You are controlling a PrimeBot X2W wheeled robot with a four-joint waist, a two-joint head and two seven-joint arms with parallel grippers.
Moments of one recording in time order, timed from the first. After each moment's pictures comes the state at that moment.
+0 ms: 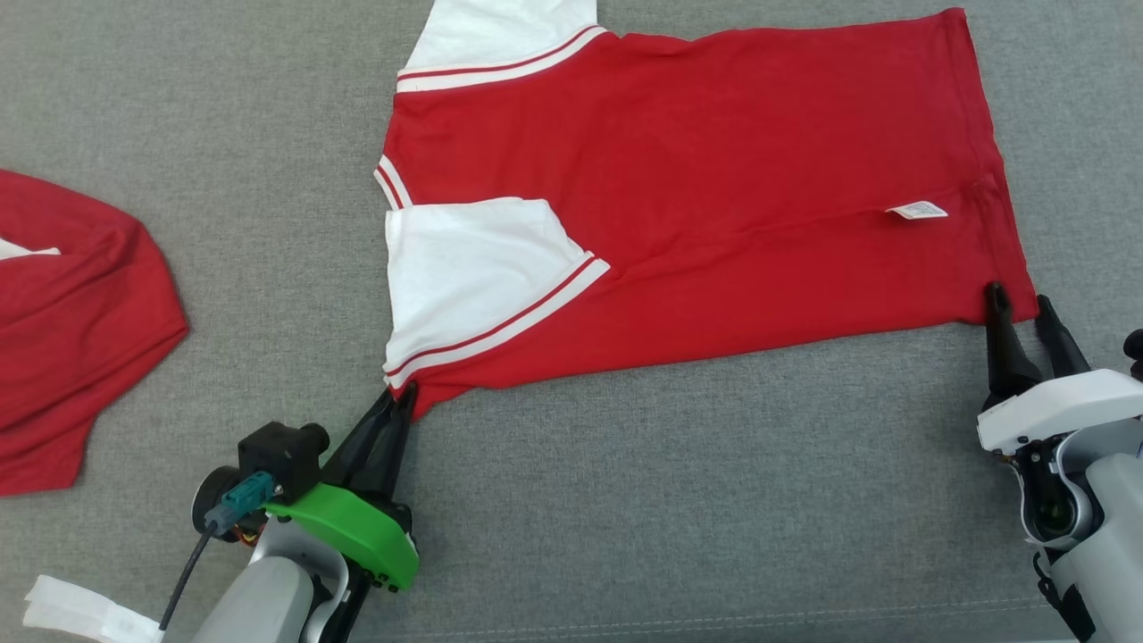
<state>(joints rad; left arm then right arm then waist) -0.28 0.25 -0.45 0.42 -0.52 -0.12 -0.22 -0.38 -0.35 0.13 0.60 0.79 0.13 -0.26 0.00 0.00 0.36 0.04</state>
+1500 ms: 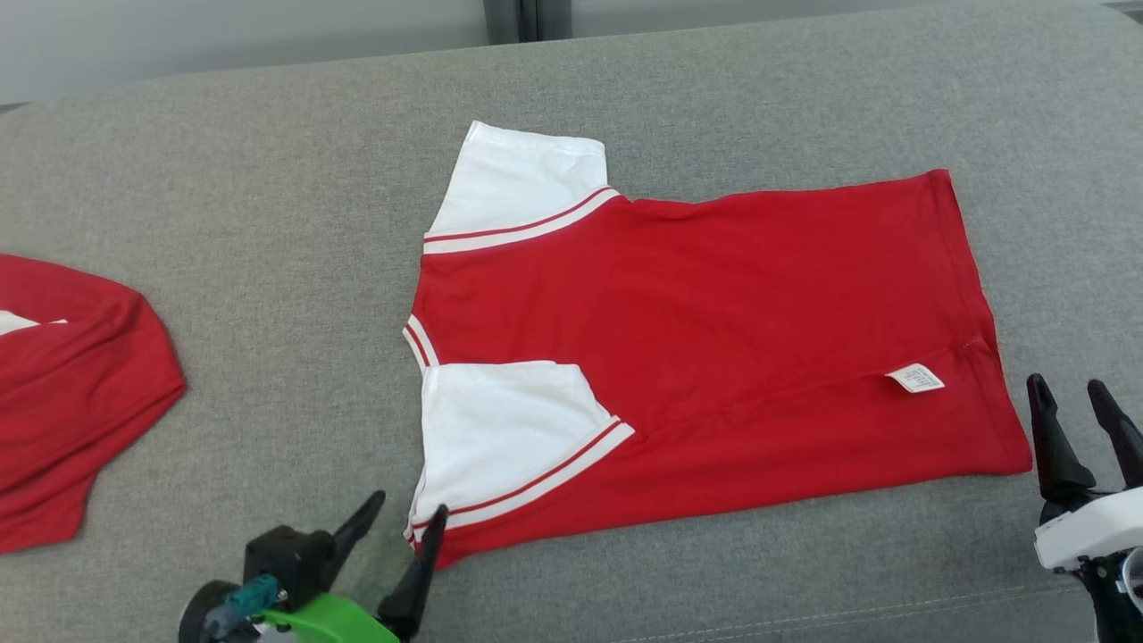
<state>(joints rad) 0.01 0.38 -0.51 0.05 -0.56 0.01 -0.01 -0.05 -0.46 0.07 0.32 0.71 0.13 -0.26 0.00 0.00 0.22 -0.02</state>
